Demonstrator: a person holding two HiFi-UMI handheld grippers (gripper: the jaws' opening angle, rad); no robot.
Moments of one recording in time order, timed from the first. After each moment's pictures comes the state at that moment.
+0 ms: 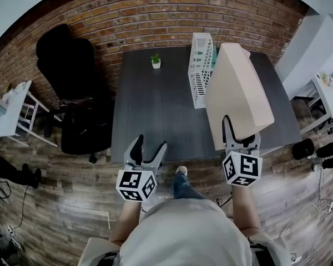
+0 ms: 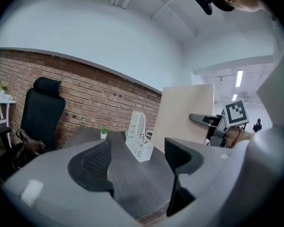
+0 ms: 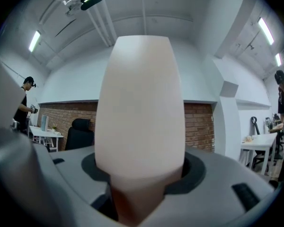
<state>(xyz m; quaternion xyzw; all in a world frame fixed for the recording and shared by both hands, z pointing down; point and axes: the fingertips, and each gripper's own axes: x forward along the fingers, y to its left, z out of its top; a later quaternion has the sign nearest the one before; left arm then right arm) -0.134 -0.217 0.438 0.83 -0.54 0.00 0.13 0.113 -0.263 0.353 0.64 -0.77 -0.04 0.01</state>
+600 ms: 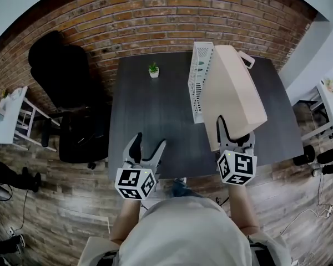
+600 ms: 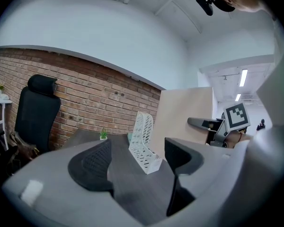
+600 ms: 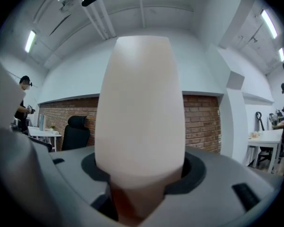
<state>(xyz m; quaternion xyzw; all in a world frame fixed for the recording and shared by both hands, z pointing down) -0.130 -0.316 0.432 0.83 -0.55 0.00 0.13 0.106 -0.365 0.365 0.63 -0.78 -0.01 0.02</state>
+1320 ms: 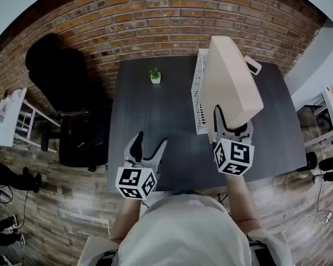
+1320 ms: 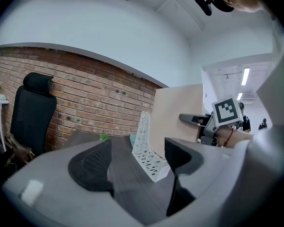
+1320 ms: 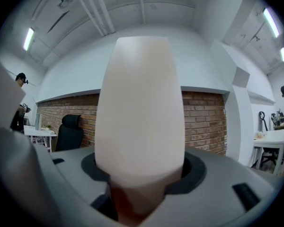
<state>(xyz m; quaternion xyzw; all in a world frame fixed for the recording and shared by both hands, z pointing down) -0.131 -0.379 0.437 0.83 -0.55 0.01 0.13 0.089 -0.459 0.363 0.63 -0.78 -0.02 0.02</state>
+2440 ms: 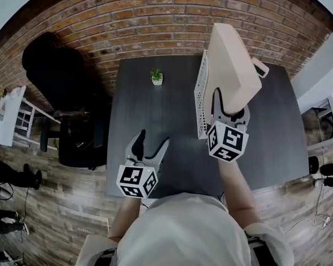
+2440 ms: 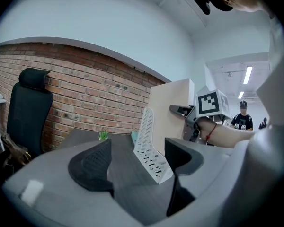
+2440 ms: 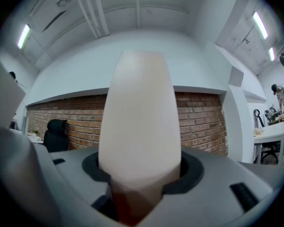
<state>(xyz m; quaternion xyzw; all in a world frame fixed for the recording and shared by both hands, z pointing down) -0.129 -0.429 0.455 0.82 -0.55 0.02 0.15 0.076 -0.550 0.360 0.66 -0.75 -0.03 -0.02</state>
